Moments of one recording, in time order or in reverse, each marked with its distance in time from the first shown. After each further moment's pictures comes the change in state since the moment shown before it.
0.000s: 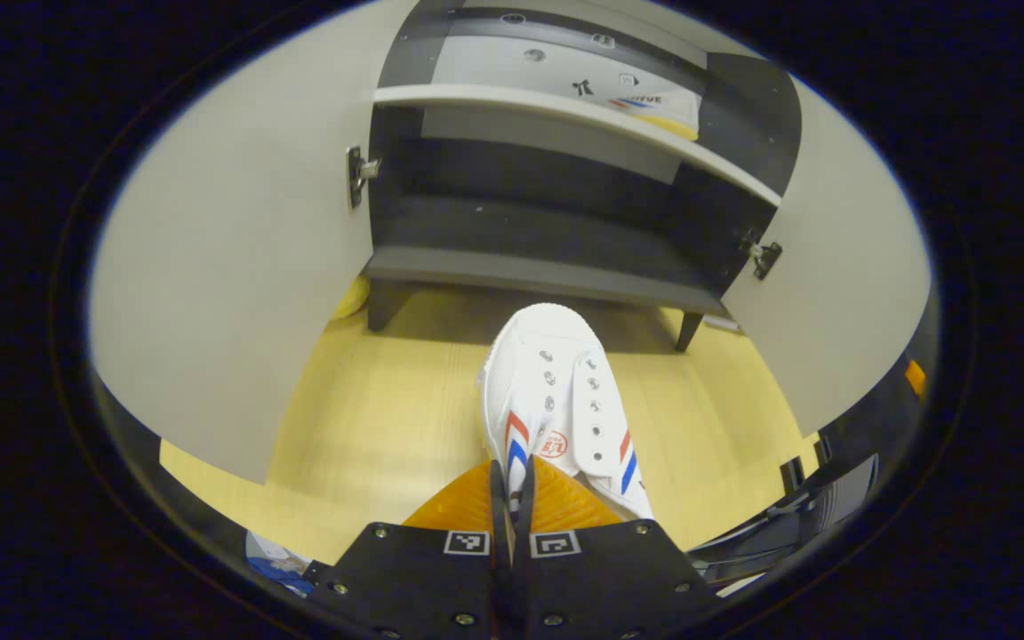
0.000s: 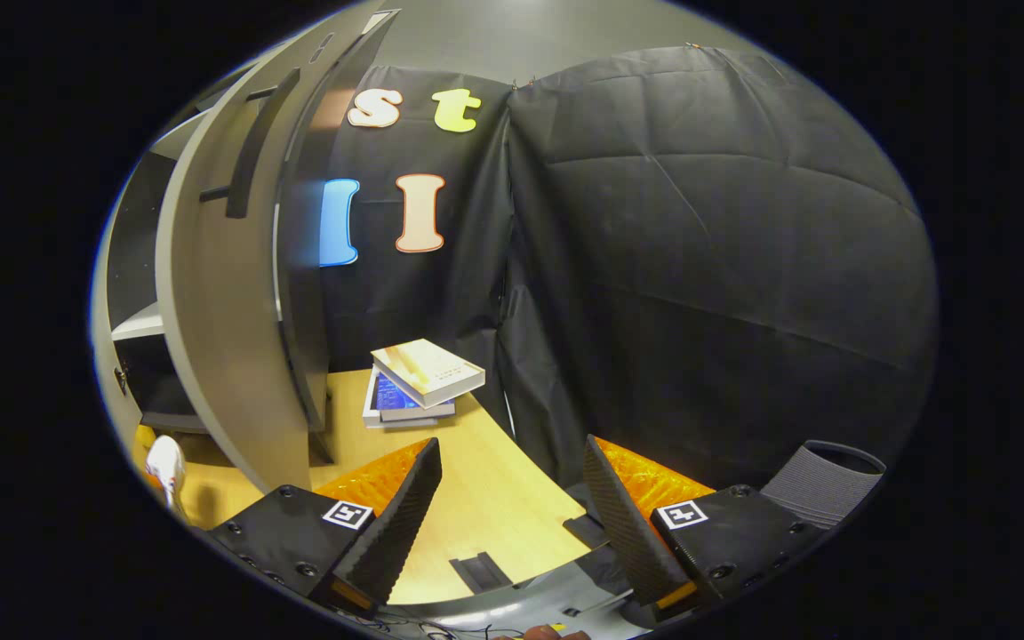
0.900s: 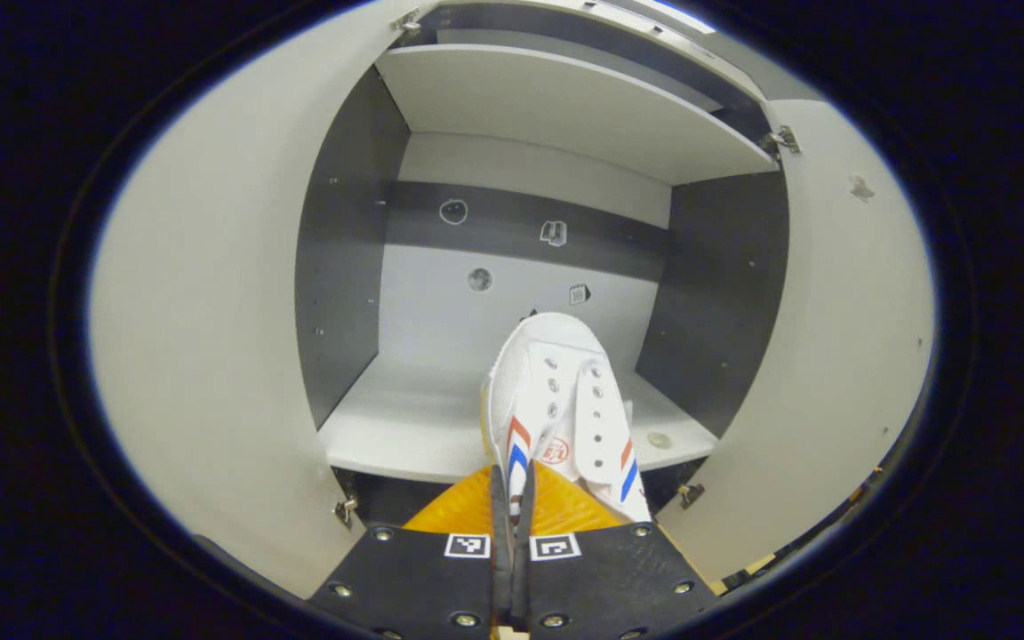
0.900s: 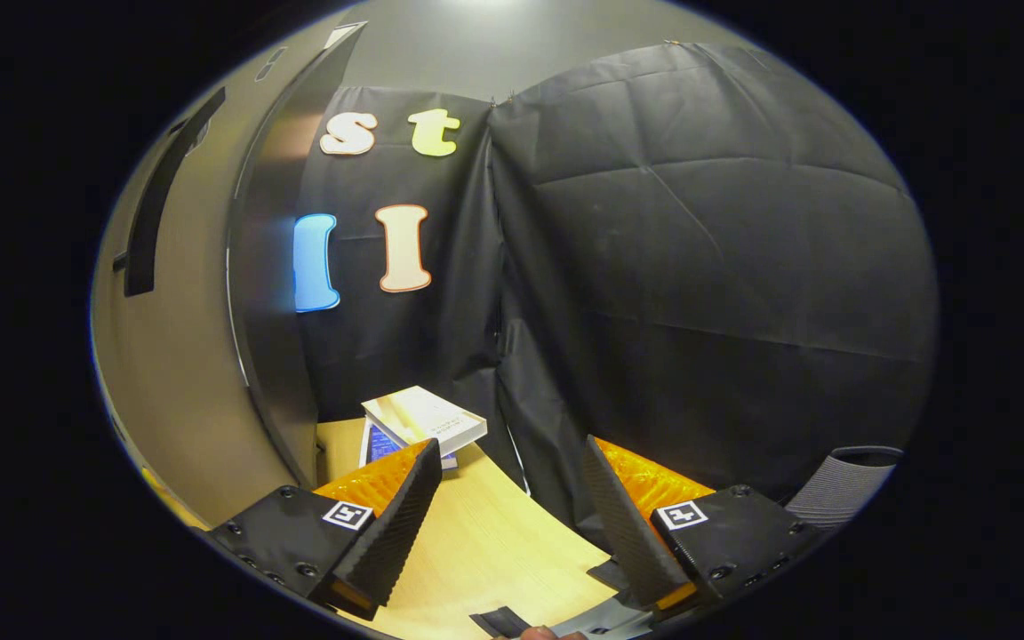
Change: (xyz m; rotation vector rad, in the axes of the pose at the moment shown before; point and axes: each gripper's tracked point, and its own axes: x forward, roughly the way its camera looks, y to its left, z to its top) left arm -0.003 -0.001 0.010 0.063 -0.492 -0.055; right arm 0.064 0.012 0.044 0.098 -0.077 -0.003
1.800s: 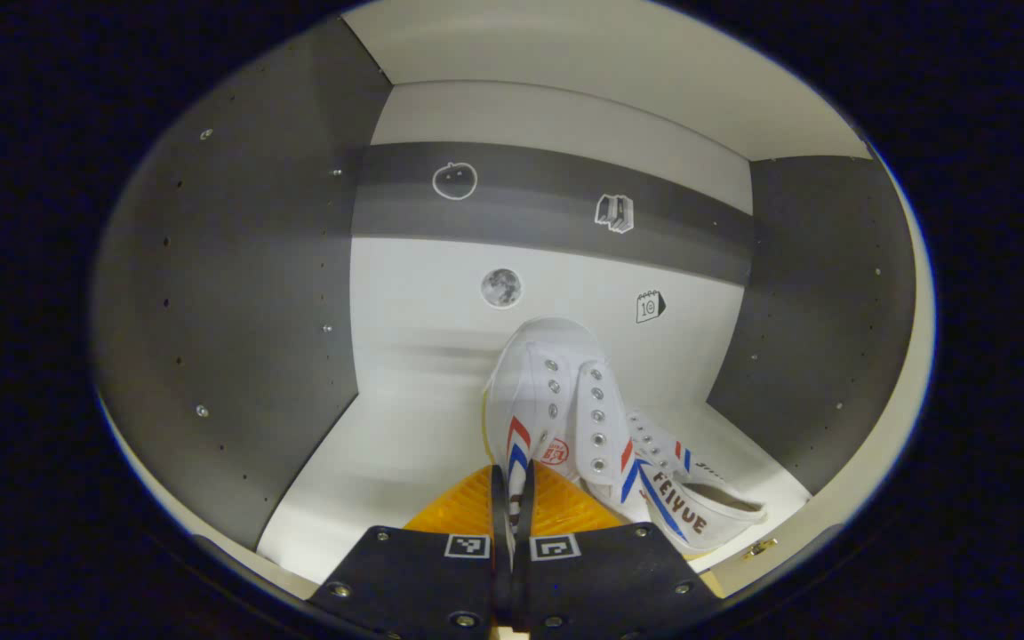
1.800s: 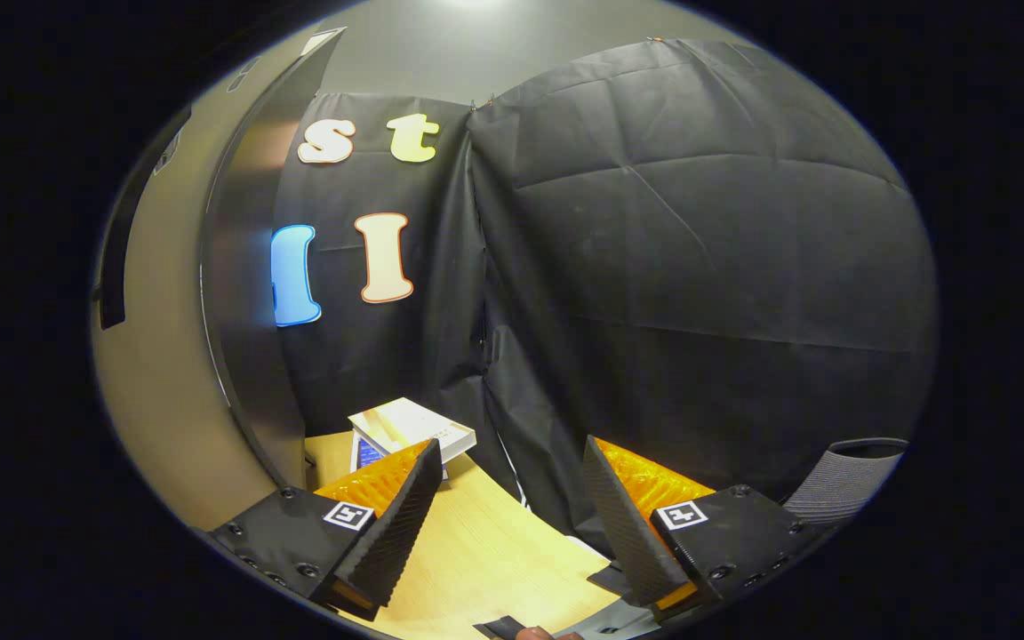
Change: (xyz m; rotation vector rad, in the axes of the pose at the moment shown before) left arm -0.001 0.004 0.002 0.032 0.036 0.066; right arm 0.017 -0.011 0.008 0.041 -0.026 -0.041
